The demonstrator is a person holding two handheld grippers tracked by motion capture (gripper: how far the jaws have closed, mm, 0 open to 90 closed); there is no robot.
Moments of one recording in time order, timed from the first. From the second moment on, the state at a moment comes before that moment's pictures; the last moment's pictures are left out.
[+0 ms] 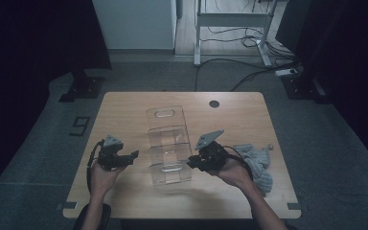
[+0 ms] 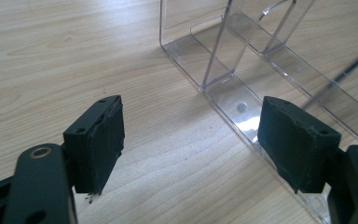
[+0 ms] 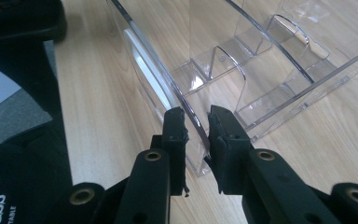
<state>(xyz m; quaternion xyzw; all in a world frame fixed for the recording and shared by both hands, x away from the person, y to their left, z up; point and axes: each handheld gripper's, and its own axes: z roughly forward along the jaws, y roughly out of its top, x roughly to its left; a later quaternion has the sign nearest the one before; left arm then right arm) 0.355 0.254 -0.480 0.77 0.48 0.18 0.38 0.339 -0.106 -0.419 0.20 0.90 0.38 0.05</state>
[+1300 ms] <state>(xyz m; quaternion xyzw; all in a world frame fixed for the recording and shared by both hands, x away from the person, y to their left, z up) 0.342 0.219 -0.460 0.81 0.40 0.15 0.41 0.338 -0.079 -0.414 0.21 0.91 0.36 0.06</state>
